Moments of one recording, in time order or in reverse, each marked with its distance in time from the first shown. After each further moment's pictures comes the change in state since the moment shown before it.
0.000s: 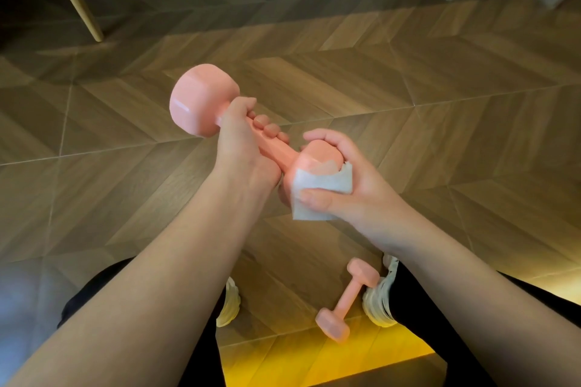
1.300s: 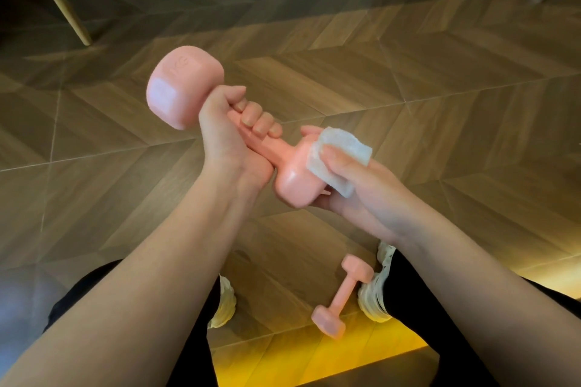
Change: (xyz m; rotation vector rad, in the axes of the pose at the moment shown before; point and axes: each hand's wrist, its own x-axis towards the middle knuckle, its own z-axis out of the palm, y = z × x) left_hand -0.011 -0.002 0.005 0.005 -0.205 0.106; right_hand -0.003 -0.011 -0.009 0.470 0.025 0.189
